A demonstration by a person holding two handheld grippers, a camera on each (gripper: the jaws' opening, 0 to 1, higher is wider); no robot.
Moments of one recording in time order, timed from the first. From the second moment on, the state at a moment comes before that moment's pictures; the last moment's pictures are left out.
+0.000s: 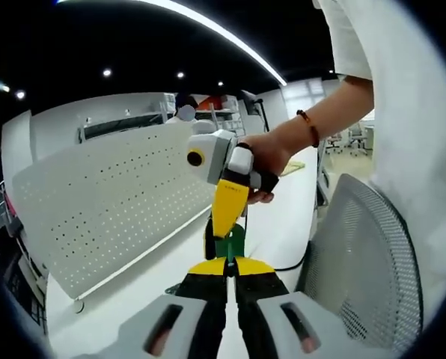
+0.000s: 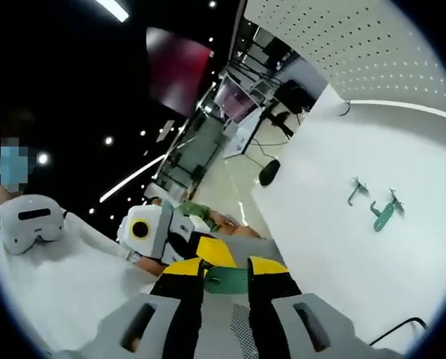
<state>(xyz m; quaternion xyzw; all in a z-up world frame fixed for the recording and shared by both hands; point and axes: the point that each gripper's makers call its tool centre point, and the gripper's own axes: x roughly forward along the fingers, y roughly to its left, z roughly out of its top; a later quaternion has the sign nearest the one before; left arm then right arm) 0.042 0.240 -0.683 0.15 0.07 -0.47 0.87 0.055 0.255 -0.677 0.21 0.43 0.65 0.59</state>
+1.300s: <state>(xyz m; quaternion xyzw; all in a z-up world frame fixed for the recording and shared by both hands) 0.068 0.263 -0.674 0.09 0.11 -0.41 0.90 0.089 0.243 -0.645 0.12 0.18 0.58 0.78</state>
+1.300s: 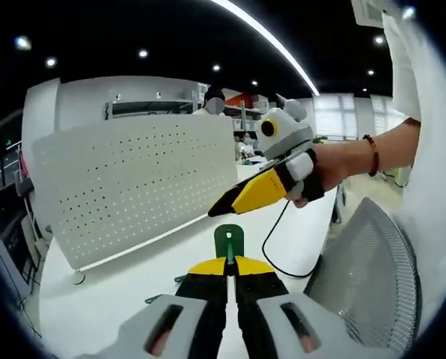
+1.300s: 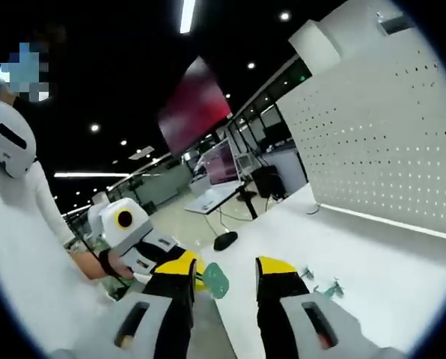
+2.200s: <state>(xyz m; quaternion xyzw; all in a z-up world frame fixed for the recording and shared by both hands) 0.090 0.283 -0.645 0.04 0.09 -0.35 0.93 0.072 0.200 -0.637 0.11 0.13 0.49 0.85</state>
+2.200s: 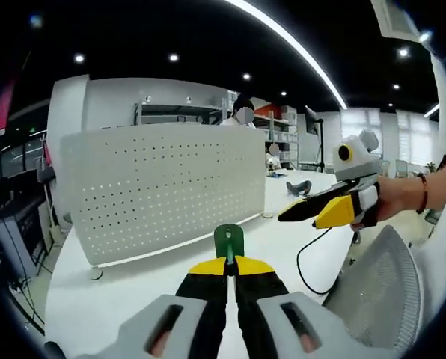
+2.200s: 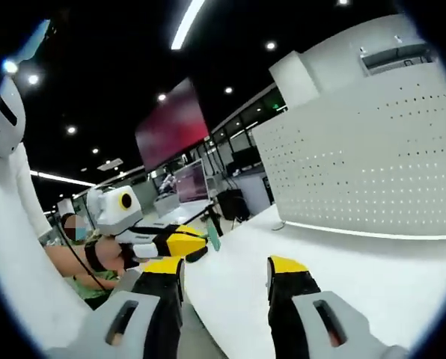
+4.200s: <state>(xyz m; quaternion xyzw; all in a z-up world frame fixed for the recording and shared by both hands) 0.218 0.375 -0.595 0.00 0.11 -0.17 0.98 0.078 0.167 -0.641 0.01 0.08 0.39 0.92</state>
